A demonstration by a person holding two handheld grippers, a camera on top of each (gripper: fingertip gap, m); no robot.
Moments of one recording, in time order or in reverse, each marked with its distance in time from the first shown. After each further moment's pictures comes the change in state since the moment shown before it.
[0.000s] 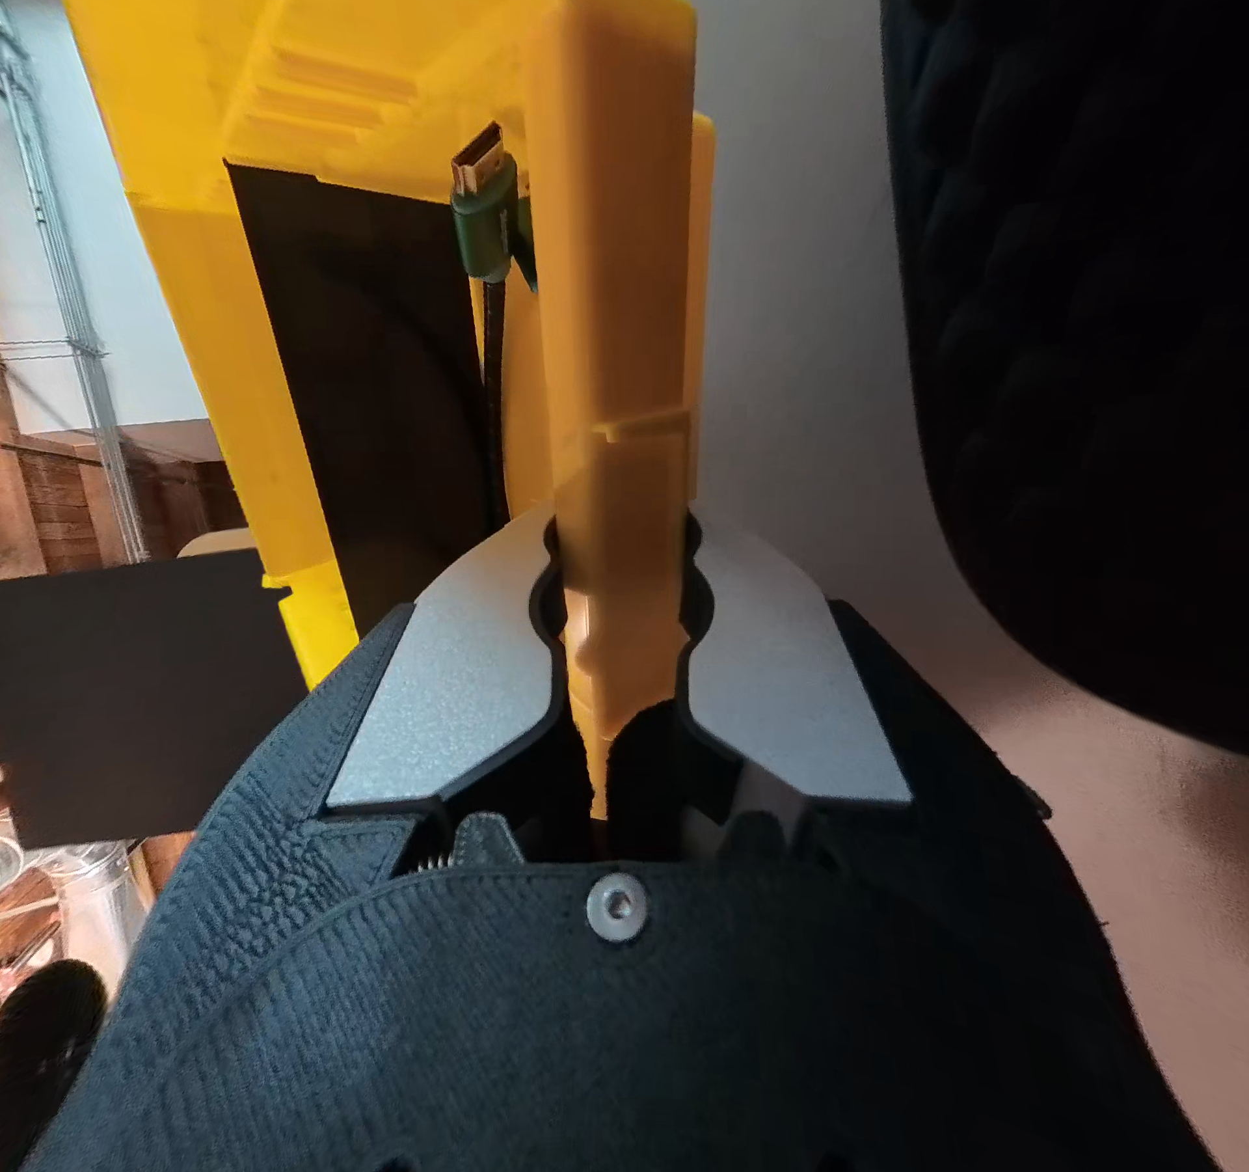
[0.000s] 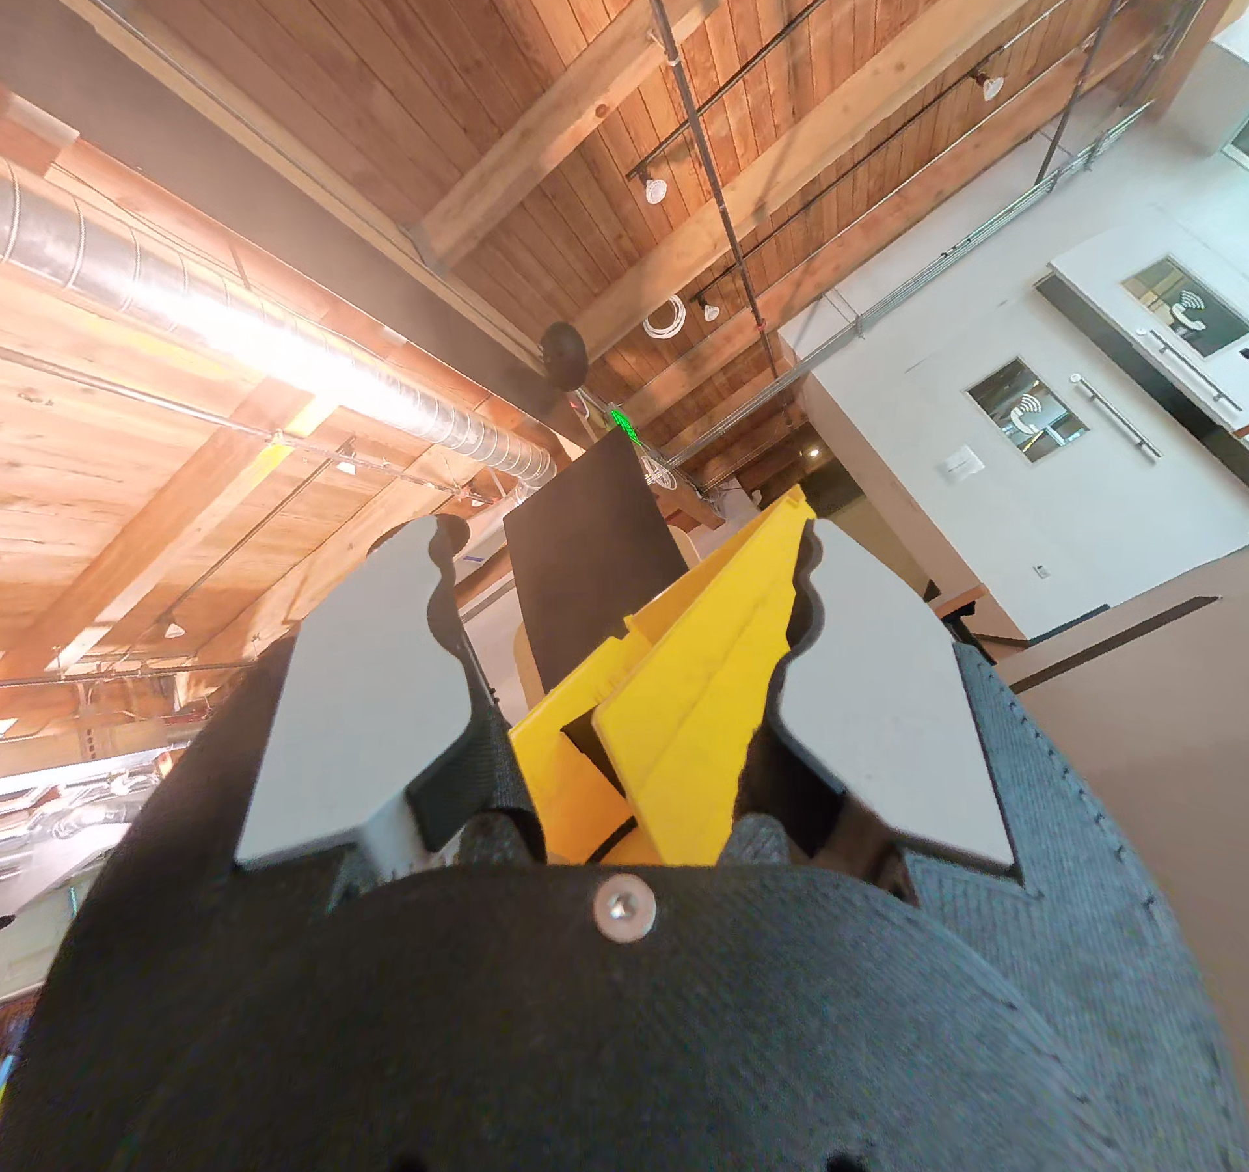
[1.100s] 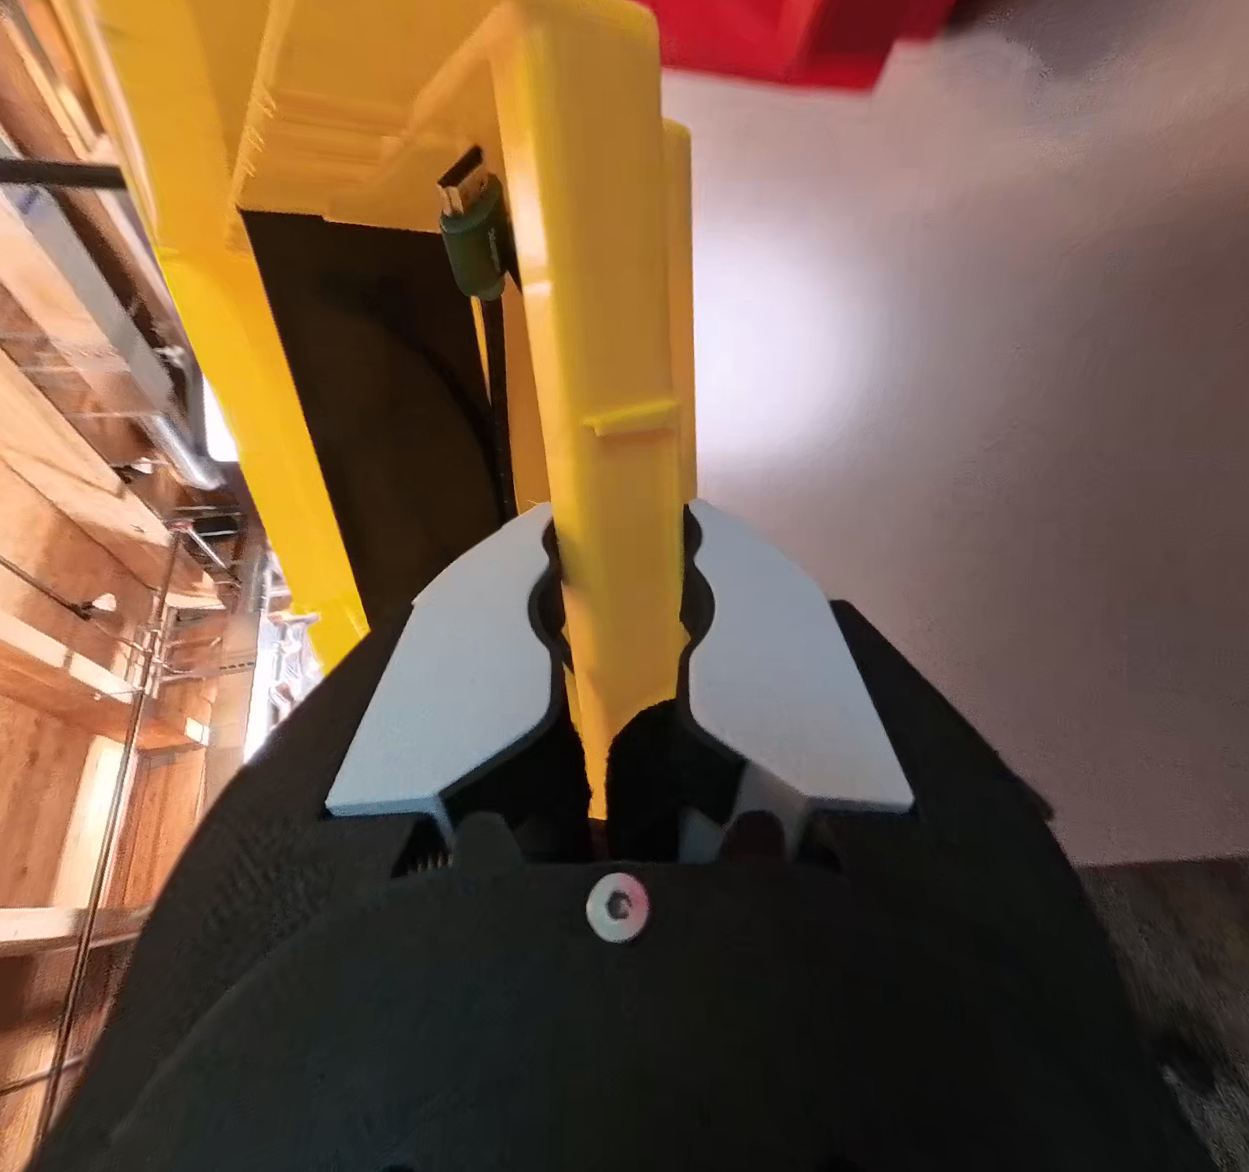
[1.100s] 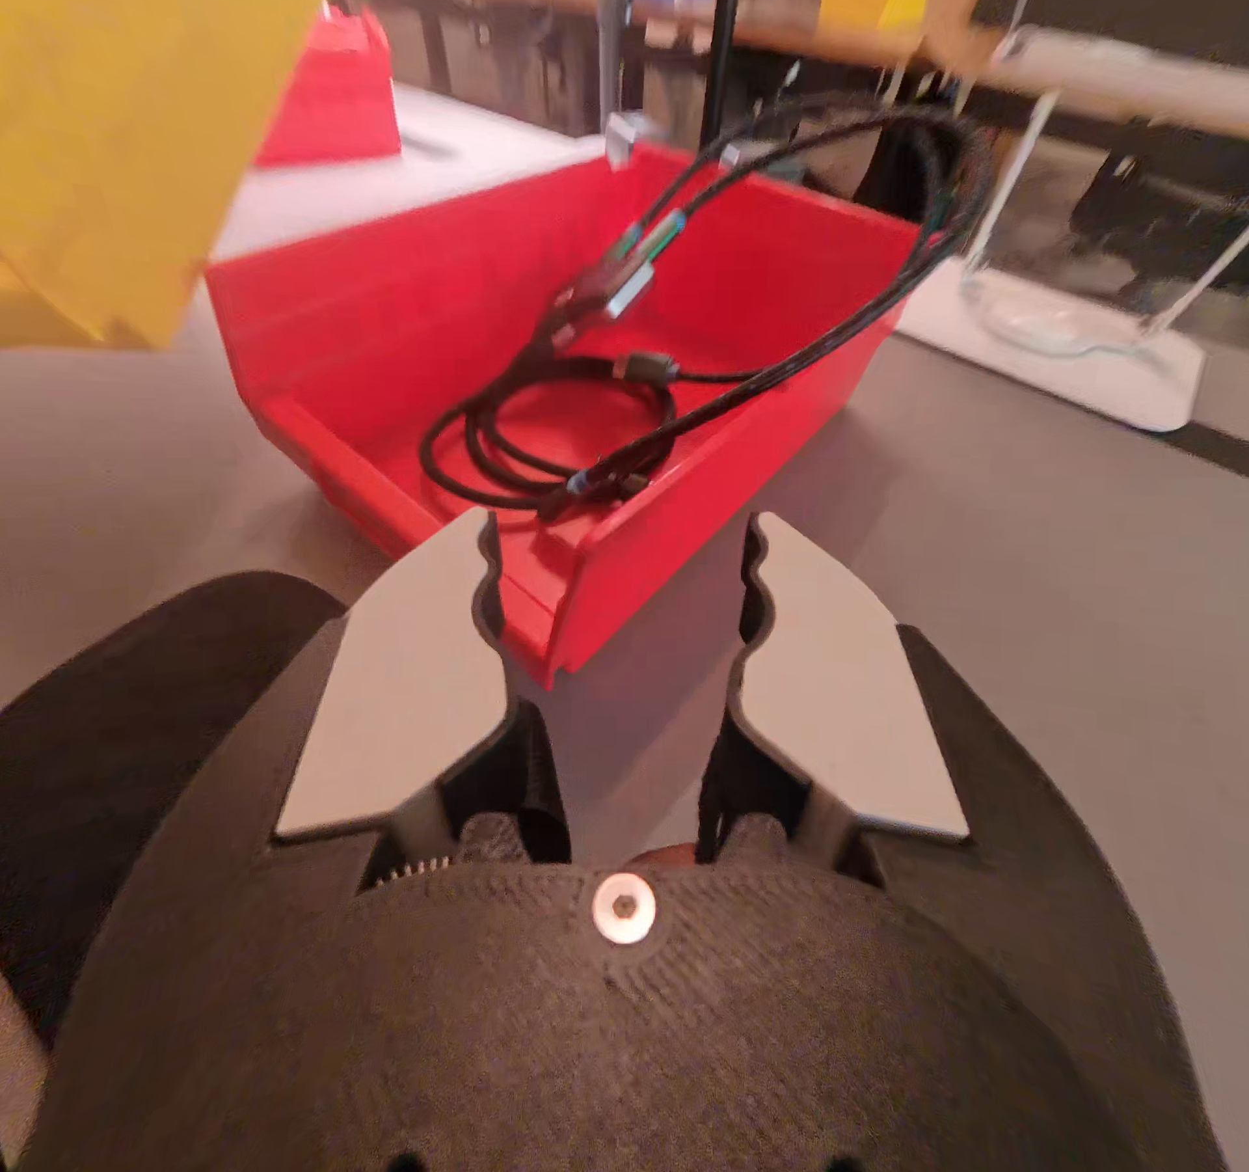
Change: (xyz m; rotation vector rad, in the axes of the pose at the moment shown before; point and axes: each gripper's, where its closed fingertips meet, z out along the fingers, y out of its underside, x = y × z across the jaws) left arm 0.071 0.394 -0.291 -0.880 -0.091 -0.339; right arm -0.168 0.306 -0.008 -1.282 -0.419 -0.465
